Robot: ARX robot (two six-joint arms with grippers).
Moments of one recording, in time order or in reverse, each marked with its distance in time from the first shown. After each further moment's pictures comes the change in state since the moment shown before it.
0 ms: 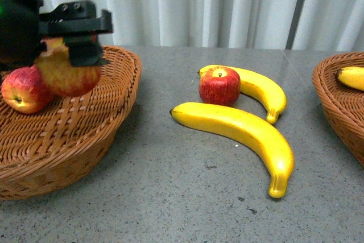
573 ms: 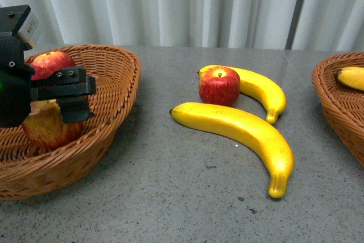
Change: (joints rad) left arm 0.058 0.070 -0.108 0.039 -0.009 -0.047; right arm 0.000 0.000 0.000 0.000 0.000 0.000
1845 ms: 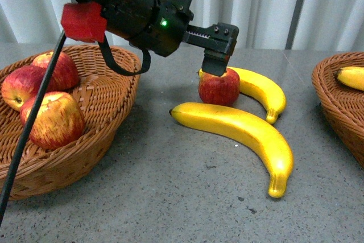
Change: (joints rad) left arm -0.215 0.420 0.598 -0.041 0.288 0.395; right arm 0.000 0.000 0.000 0.000 0.000 0.000
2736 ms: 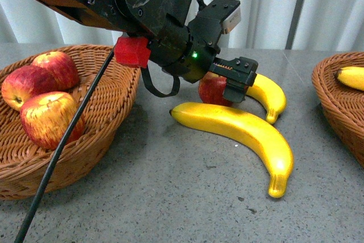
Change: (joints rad) left arm -0.034 0.190 0.172 -0.093 0.074 0.023; right arm 0.000 0.000 0.000 0.000 0.000 0.000
